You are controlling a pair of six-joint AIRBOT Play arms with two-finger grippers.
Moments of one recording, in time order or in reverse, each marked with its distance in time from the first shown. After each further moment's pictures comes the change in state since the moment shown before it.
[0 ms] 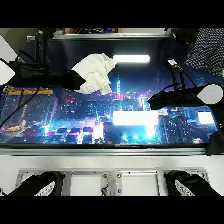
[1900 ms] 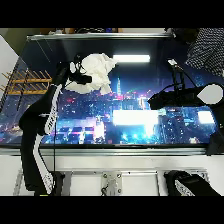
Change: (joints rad) left arm 0.057 -0.953 0.554 0.414 0.174 -0.132; right arm 0.000 0.000 0.000 0.007 -0.002 0.000
